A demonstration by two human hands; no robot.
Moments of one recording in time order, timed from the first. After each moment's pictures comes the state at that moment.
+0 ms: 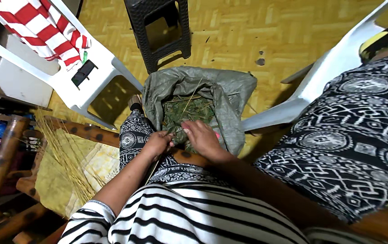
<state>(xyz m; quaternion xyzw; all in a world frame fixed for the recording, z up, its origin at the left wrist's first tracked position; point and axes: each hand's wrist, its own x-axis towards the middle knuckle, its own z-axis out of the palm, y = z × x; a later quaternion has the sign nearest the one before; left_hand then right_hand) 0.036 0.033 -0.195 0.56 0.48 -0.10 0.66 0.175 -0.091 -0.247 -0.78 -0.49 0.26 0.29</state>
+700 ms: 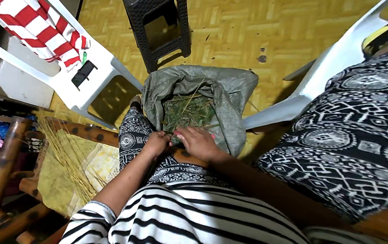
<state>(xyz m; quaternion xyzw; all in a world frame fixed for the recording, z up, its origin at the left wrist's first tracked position) 0.036 0.032 -0.196 0.61 0.50 -0.12 0.60 0.164 -0.094 -0.241 -0.74 -0.58 0.24 0.25</state>
